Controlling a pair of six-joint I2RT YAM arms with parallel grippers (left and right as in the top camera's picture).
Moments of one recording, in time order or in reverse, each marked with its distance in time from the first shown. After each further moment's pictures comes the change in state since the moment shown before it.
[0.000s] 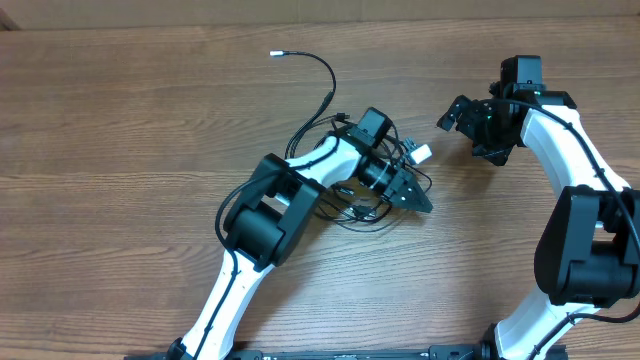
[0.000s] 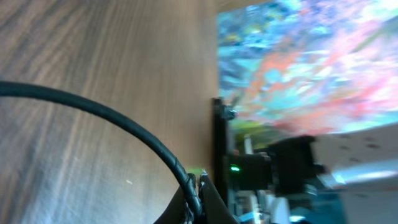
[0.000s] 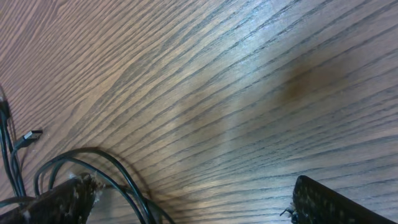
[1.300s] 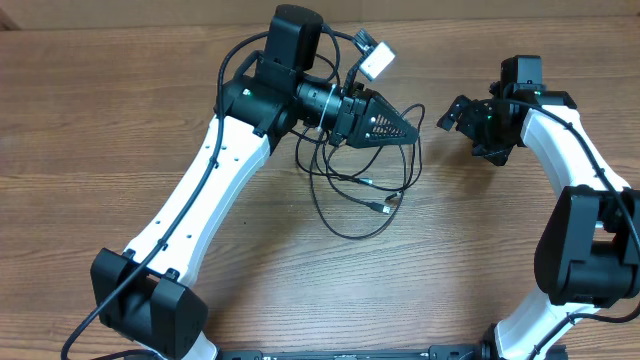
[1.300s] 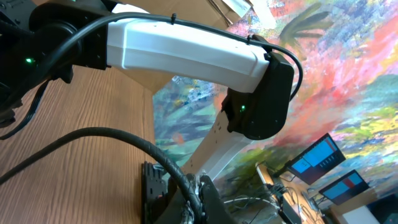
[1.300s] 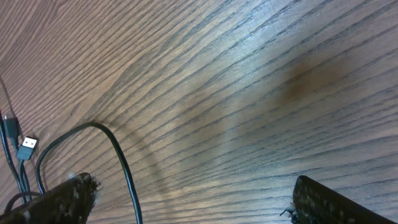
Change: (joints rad) left arm 0.166 -0.689 0.001 -0.033 0.085 -0.148; right arm 0.000 0.000 0.000 0.000 0.000 0.000
